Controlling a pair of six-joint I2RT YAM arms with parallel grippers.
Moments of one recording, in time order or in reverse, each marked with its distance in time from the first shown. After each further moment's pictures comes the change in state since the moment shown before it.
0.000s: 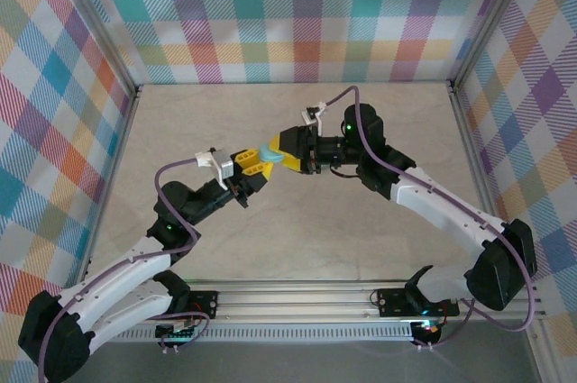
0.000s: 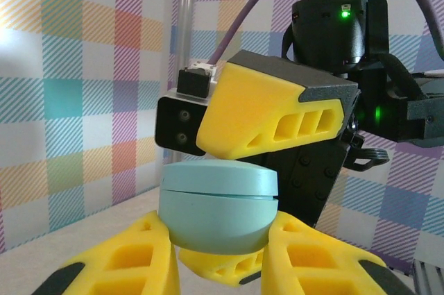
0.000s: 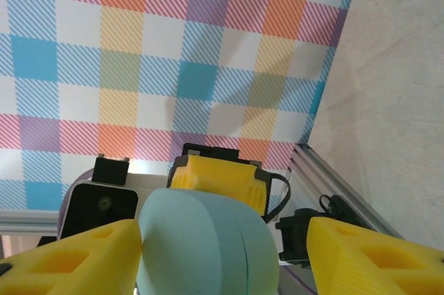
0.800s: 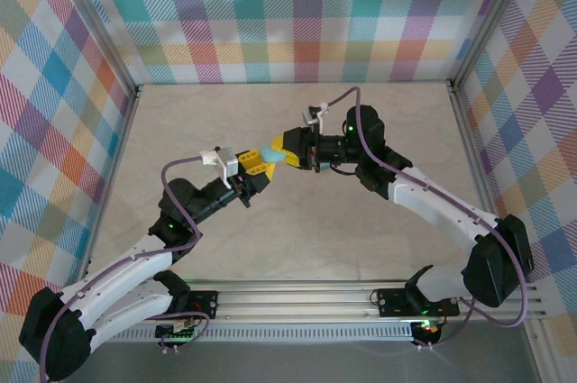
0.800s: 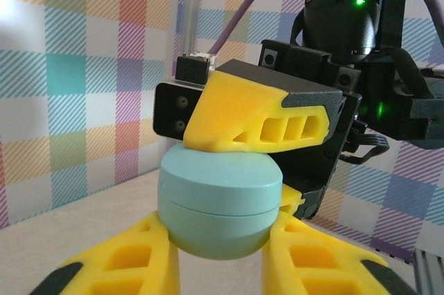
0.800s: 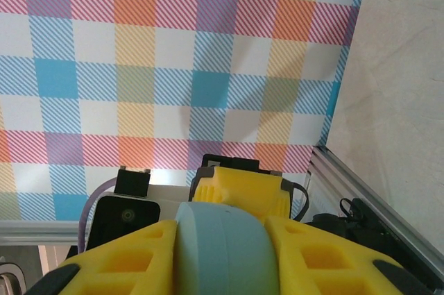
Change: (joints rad) left arm -0.002 0.015 0.003 -0.059 -0.021 0.002; right arm -0.025 0.020 -0.050 0.122 -0.020 0.106
